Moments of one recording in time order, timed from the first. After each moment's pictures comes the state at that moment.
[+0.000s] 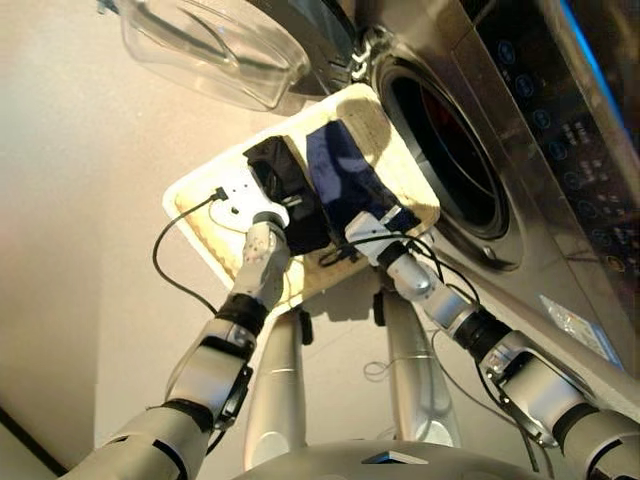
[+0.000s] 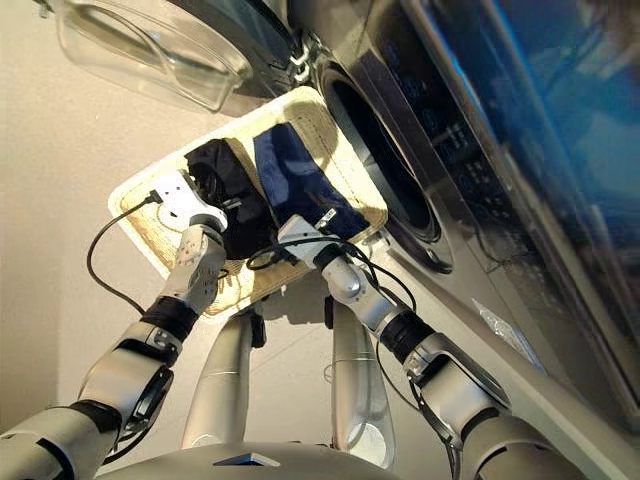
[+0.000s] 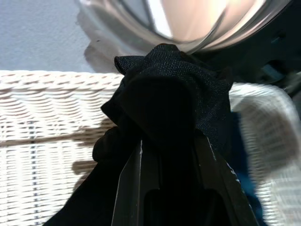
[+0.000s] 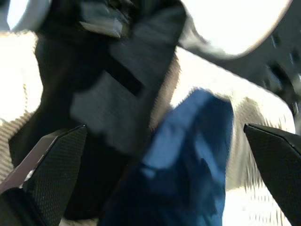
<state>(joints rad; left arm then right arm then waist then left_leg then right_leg) -0.57 0.12 -0.28 0.64 -0.69 -0.37 0.21 -0.63 -0.32 0.77 0.52 -0.03 -0.29 -0.10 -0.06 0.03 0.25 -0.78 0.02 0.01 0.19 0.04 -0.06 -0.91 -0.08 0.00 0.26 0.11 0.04</state>
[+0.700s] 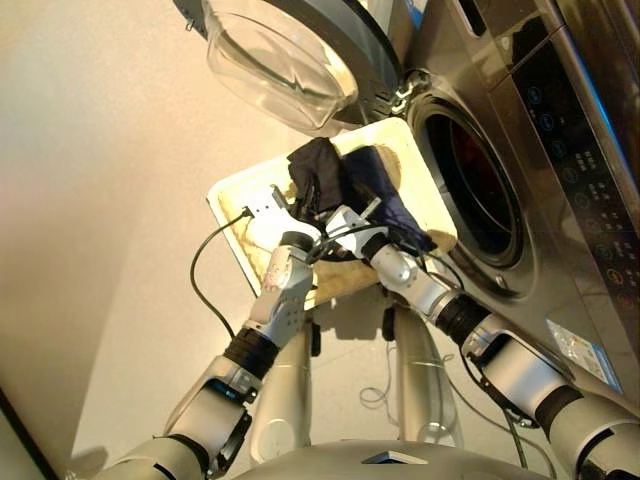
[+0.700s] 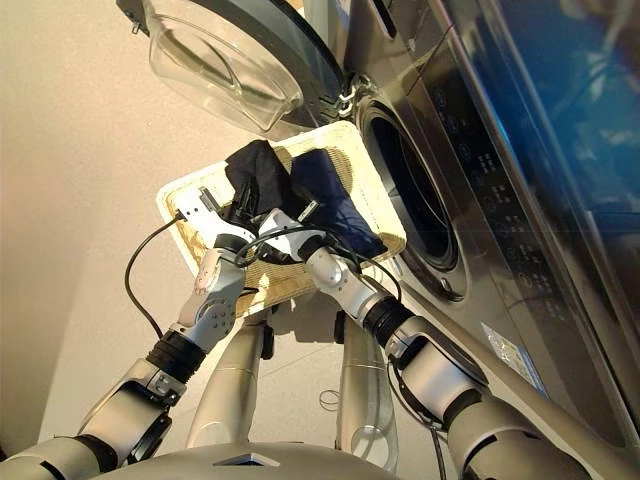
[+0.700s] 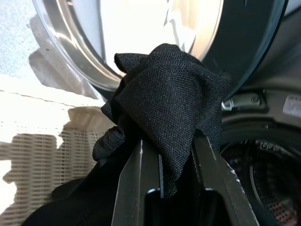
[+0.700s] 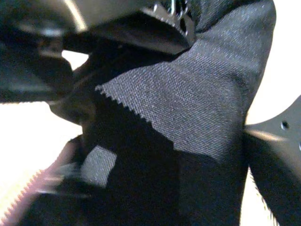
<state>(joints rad) -0.41 0.17 -0.44 0.26 -0.95 -0.38 0.12 -0.72 -0.21 0.75 0.66 -0.08 -0.29 -0.21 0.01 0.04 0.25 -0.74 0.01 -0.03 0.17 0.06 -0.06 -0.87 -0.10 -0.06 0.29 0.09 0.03</state>
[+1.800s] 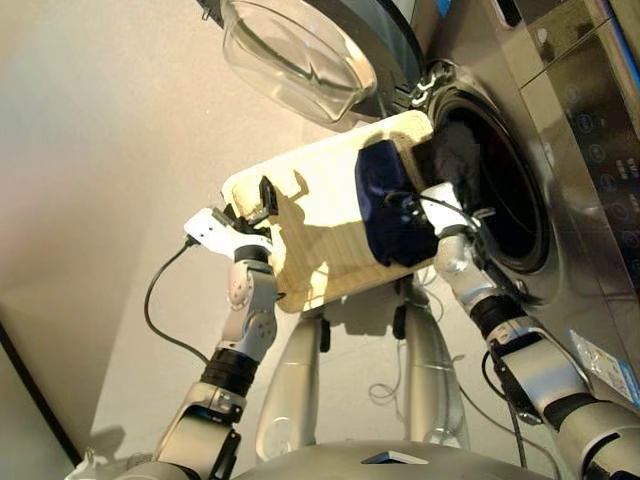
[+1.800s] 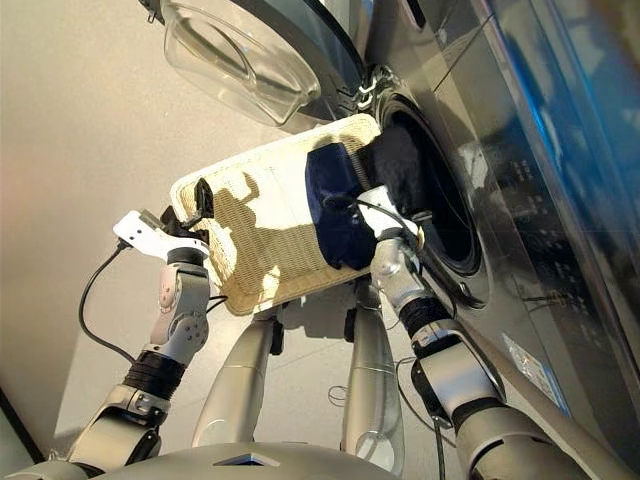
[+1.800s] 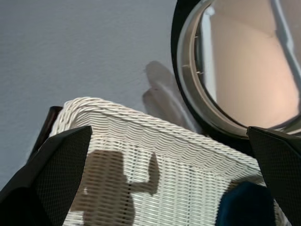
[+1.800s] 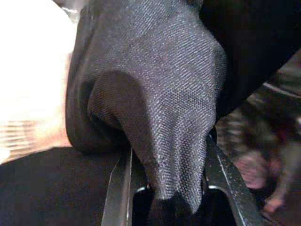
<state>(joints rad) -0.28 0.15 -0.21 0.27 -0.80 -0.45 0.24 -0.81 -0.37 0.27 0.97 -0.23 -0.09 -0.68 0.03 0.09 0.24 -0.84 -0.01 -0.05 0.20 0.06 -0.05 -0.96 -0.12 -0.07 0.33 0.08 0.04</state>
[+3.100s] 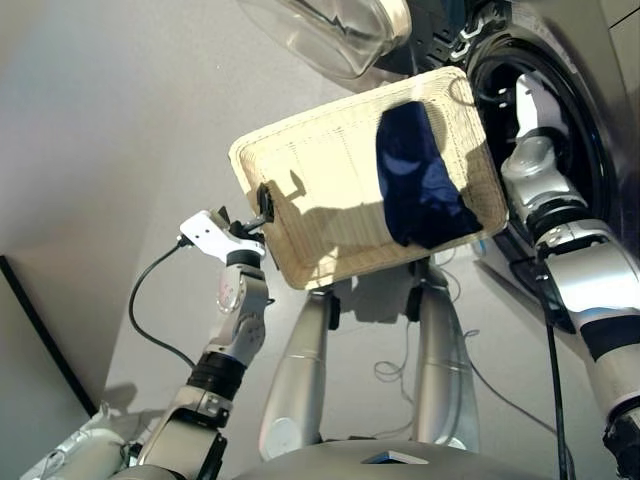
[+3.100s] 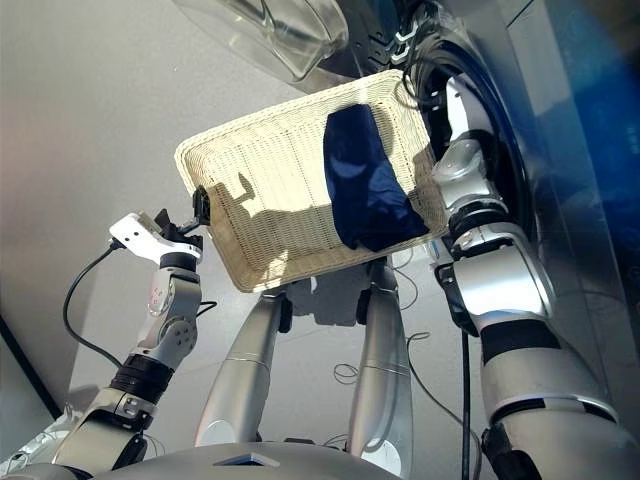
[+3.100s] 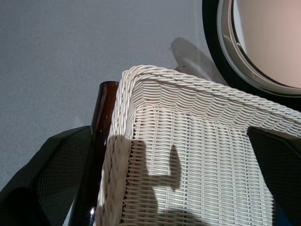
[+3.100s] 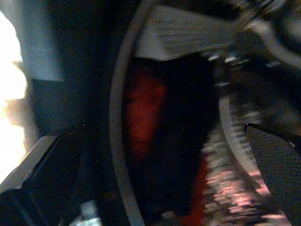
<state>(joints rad) -0.23 0.22 -0.23 0.33 -0.79 -0.42 0.17 -1.06 -0.43 0.33 1.21 0.11 -0.14 -0.44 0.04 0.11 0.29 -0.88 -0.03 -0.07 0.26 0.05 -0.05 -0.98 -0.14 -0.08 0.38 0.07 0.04</state>
